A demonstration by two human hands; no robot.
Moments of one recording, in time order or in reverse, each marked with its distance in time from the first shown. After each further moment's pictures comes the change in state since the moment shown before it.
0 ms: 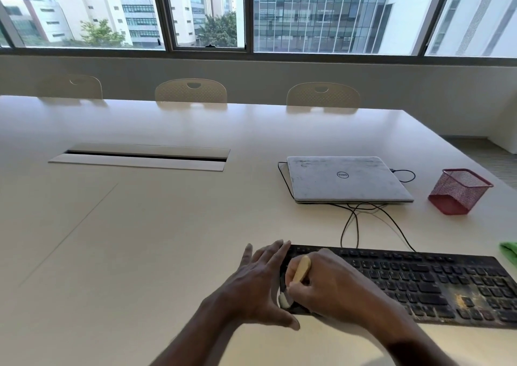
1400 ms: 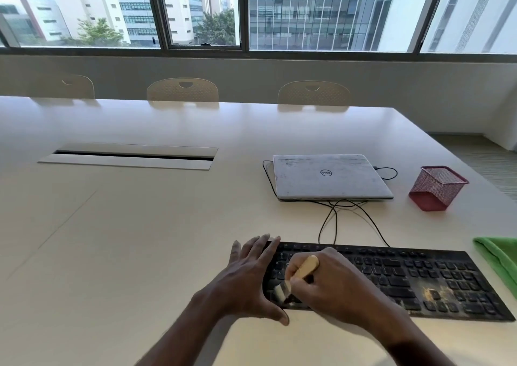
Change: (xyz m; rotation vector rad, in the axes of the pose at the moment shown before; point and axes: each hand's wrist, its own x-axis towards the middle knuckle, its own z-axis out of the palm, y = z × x) left_hand 0.015 0.032 0.005 0.085 -0.041 -0.093; right_hand -0.033 0.029 -0.024 0.049 0.079 -0.031
